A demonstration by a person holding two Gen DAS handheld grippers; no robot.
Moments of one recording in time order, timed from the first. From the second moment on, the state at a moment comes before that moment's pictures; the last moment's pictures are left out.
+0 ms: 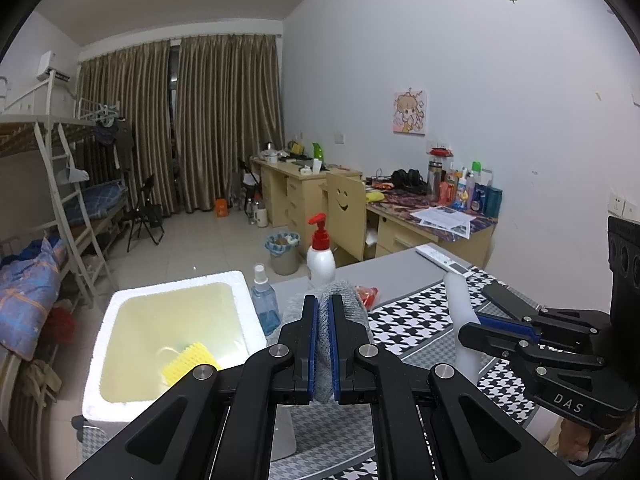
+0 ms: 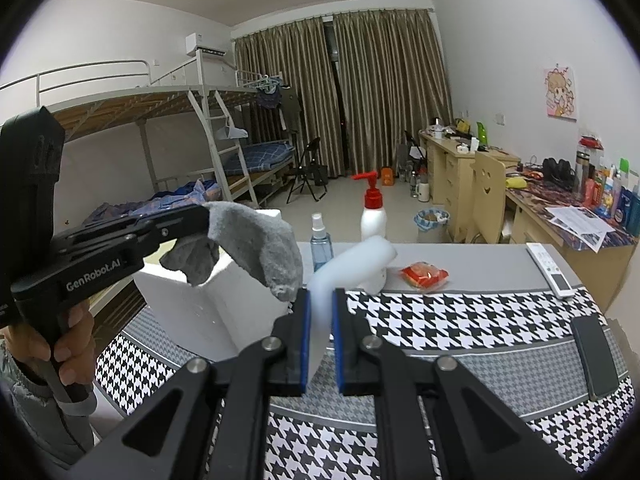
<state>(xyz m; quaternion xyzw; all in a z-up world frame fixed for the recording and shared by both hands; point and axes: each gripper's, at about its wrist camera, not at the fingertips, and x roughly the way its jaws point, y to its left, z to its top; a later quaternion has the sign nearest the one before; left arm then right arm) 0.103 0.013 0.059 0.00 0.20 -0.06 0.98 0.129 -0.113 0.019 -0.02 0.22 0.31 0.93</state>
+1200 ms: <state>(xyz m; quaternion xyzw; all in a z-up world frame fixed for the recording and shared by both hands) 0.105 0.065 0.081 -0.02 0.18 0.02 0.98 0.140 -0.075 0.030 -0.04 0.21 0.36 0.91</state>
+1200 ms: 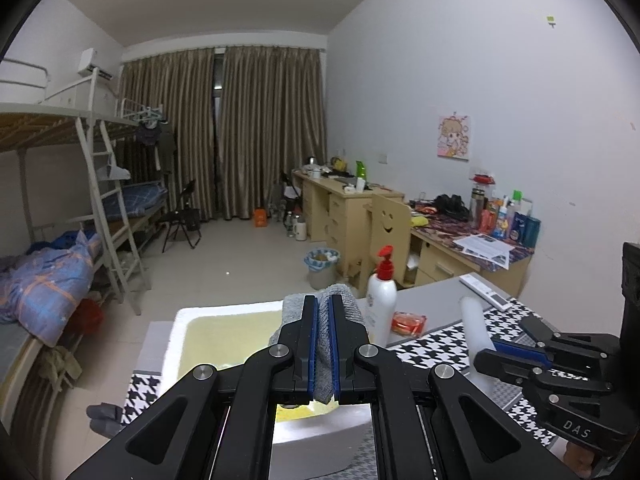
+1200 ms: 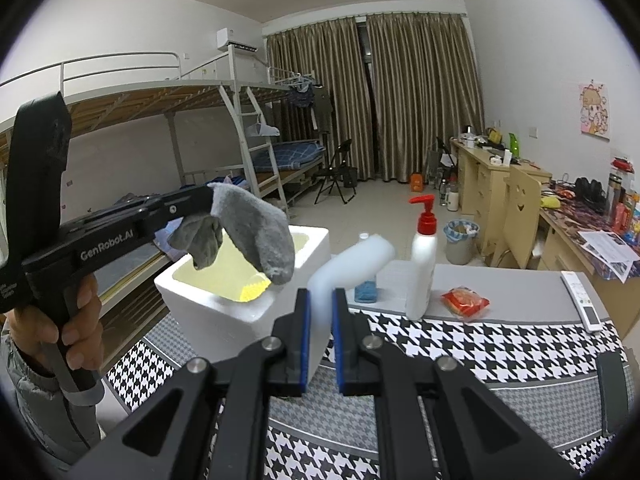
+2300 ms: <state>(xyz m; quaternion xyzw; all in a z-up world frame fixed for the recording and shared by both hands) 0.138 0.110 0.048 -0.04 0.23 0.08 0.97 0.145 -0.047 0.030 -0.06 0.22 0.38 0.90</state>
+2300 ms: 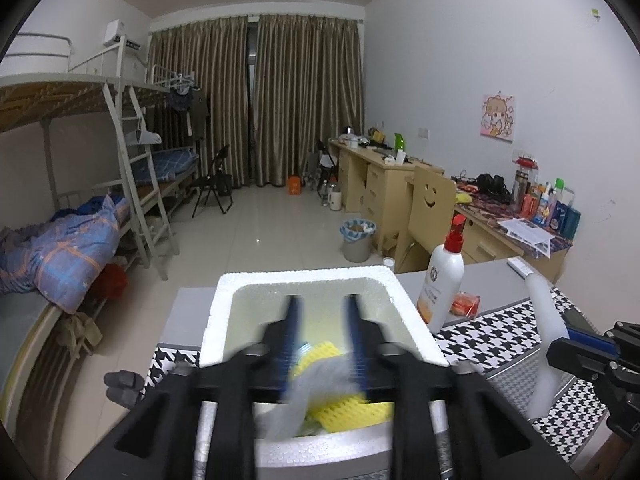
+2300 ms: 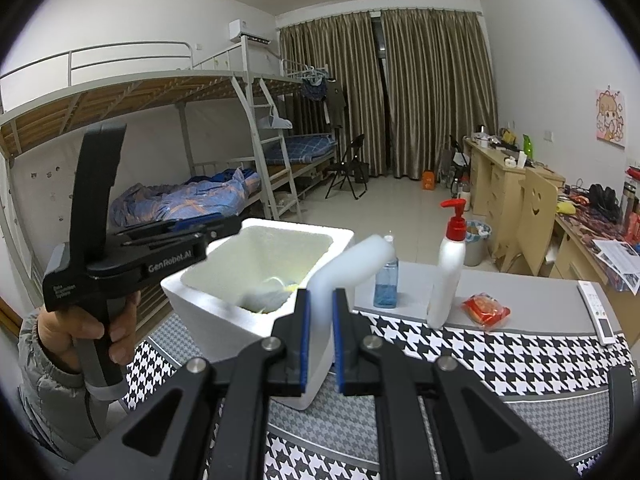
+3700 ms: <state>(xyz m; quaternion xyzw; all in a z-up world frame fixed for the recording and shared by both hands) 0.075 0.136 0.035 -0.04 0.19 0.15 0.97 0.152 -0.007 0.033 -0.07 0.22 0.38 0.90</state>
